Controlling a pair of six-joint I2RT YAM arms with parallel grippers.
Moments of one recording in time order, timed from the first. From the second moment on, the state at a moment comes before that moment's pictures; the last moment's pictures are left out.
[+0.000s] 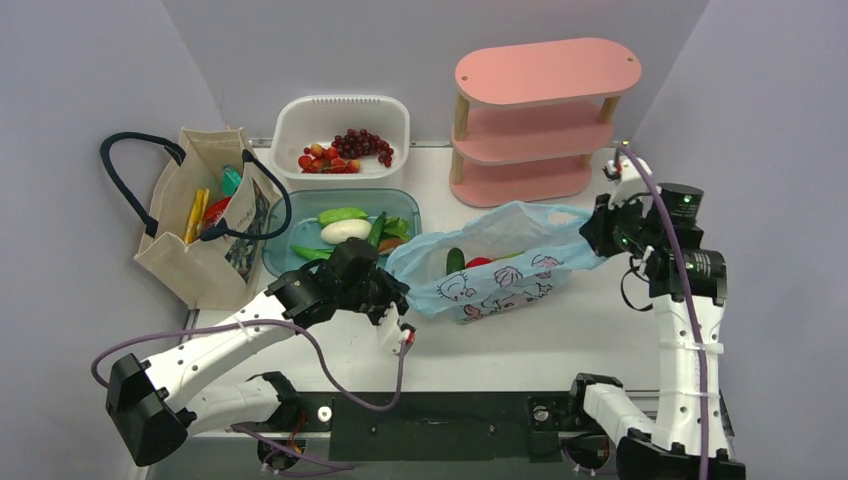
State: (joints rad) left arm -0.87 1.07 0.89 -0.62 0.36 1.51; right arm -0.04 1.01 1.31 -0.93 -0.38 -0.23
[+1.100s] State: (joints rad) left arm -0.96 0.85 0.84 -0.33 0.40 1.09; right arm -0.05 0.83 1.34 -1.21 -0.45 -0.72
